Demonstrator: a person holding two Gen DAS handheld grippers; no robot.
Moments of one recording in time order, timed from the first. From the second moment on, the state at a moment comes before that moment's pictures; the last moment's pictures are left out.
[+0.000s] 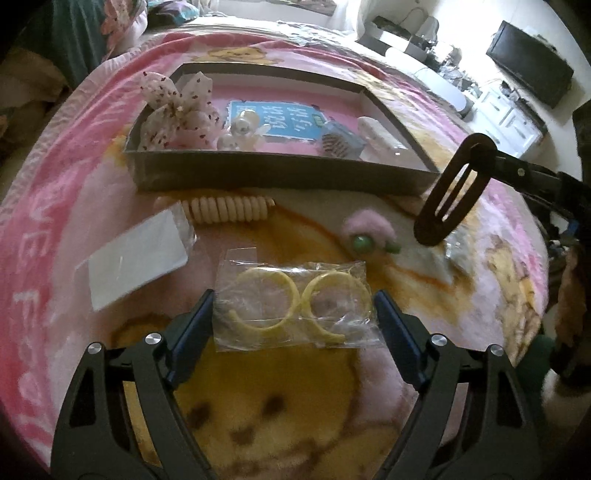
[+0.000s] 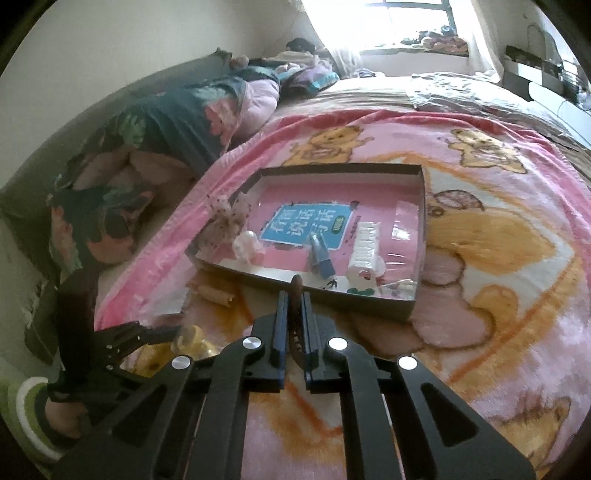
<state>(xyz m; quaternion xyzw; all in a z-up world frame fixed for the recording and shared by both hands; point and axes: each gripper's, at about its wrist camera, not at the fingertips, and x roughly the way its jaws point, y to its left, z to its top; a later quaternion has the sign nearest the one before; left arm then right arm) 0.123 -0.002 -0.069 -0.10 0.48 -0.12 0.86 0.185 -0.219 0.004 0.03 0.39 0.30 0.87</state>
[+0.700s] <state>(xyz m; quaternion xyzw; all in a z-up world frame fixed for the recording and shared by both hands) 0.127 0.050 0.014 -0.07 0.40 -0.08 0.91 0.176 -0.227 0.060 0.06 0.33 0.32 0.89</state>
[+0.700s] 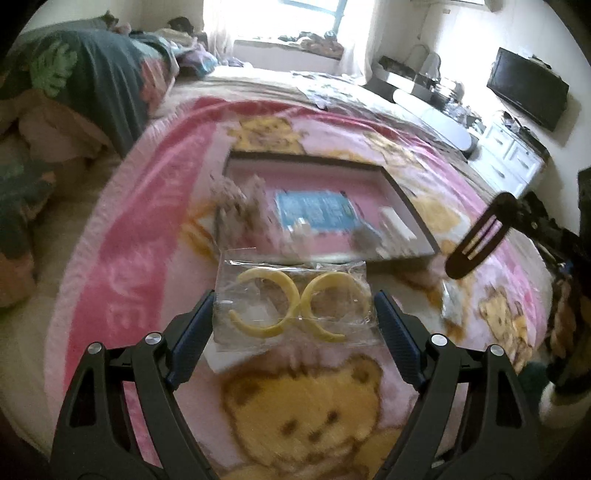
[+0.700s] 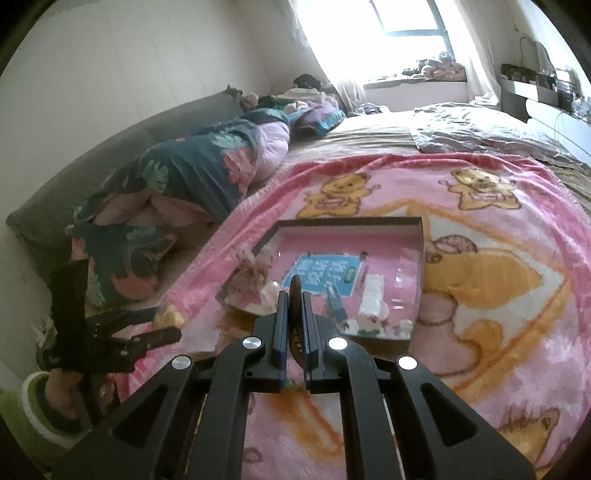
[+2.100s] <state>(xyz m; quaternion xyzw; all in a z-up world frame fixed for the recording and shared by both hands) 0.261 0.000 0.002 -0.03 0.42 -0.08 0.90 0.281 -0.249 0.042 0.08 0.31 0.27 0.91</state>
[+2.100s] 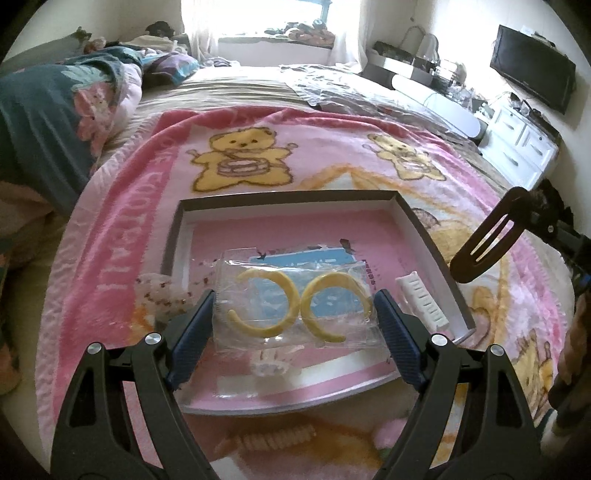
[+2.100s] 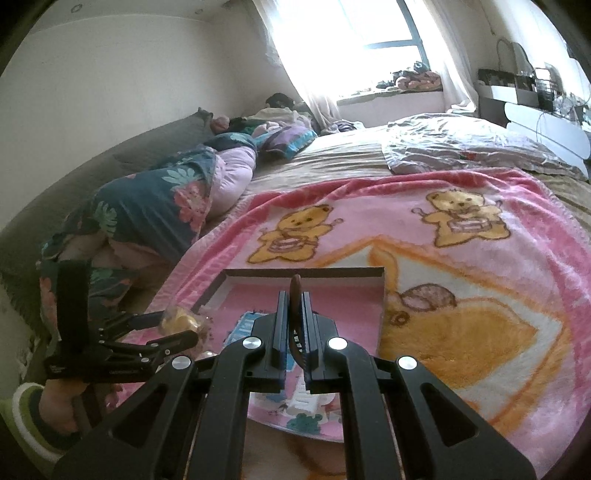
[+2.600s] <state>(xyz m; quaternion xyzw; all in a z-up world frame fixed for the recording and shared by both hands) 0.287 -0.012 -0.031 -0.03 0.44 -0.09 0.89 0.304 -0.245 0.012 0.07 0.33 0.26 0.90</state>
